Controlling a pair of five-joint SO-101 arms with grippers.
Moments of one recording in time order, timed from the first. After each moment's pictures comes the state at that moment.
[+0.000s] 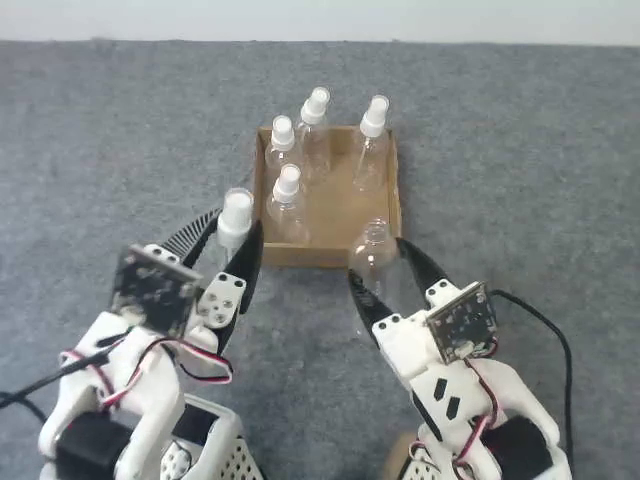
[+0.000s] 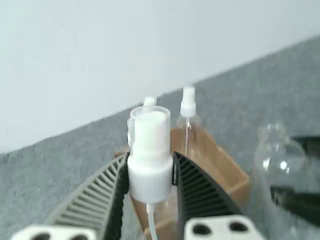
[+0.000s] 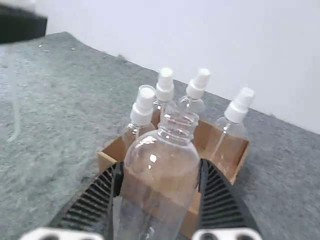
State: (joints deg) left arm 13.5 -82.1 42.6 70.0 -4.1; right arm -33.8 -104.0 69.7 58.0 4.3
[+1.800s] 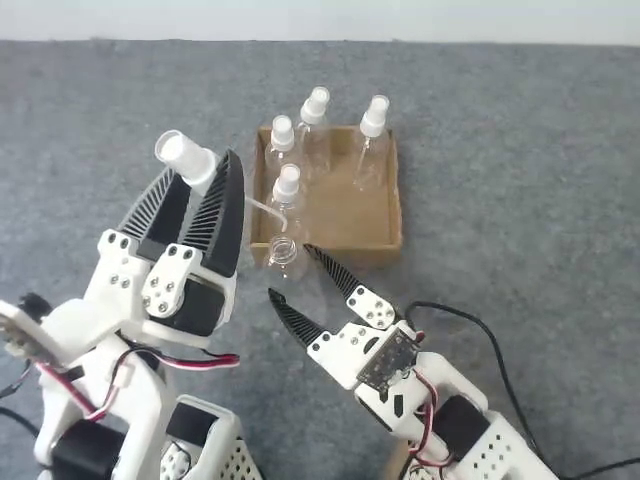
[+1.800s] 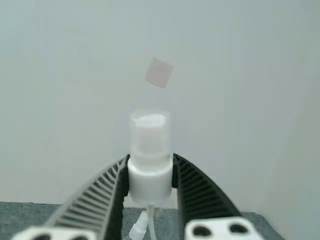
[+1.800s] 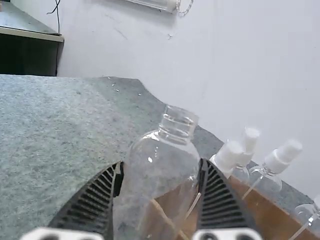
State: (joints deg) left arm 13.5 -83.2 42.7 44.8 23.9; right arm -50.2 -102.9 95.3 18.2 13.1
